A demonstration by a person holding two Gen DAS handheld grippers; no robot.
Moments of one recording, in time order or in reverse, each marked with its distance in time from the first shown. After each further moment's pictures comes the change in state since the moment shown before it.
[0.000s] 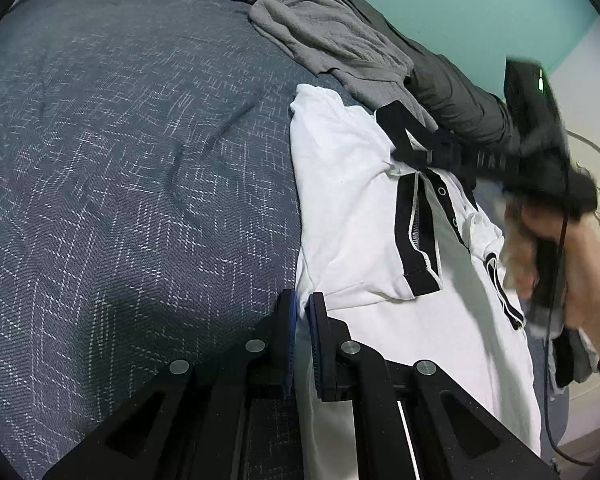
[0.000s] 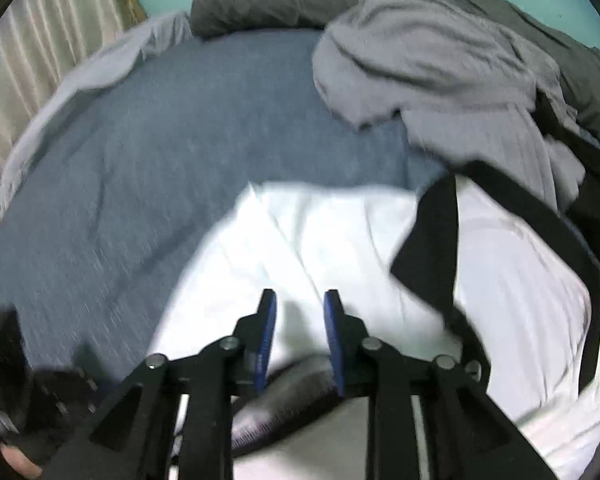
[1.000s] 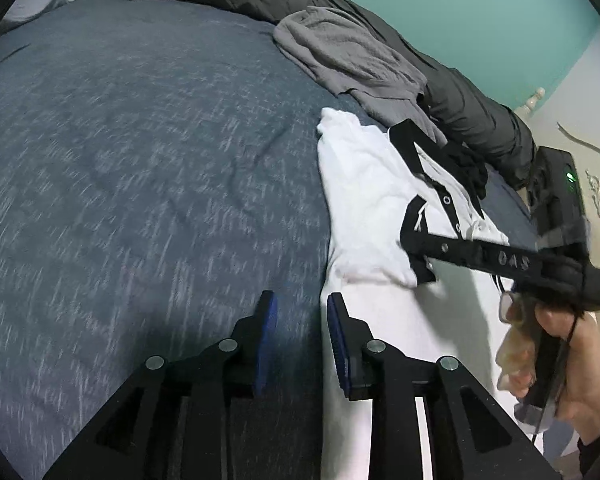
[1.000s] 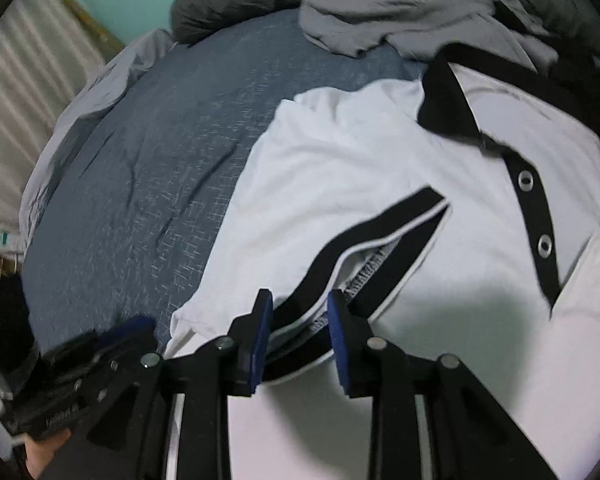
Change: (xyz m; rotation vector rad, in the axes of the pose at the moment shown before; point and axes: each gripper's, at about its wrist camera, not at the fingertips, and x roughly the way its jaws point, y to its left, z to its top) left arm -0.053 0.006 -0.022 -0.032 -0.045 0.081; right arm -0.008 0.037 -0.066 0.255 0.001 0.127
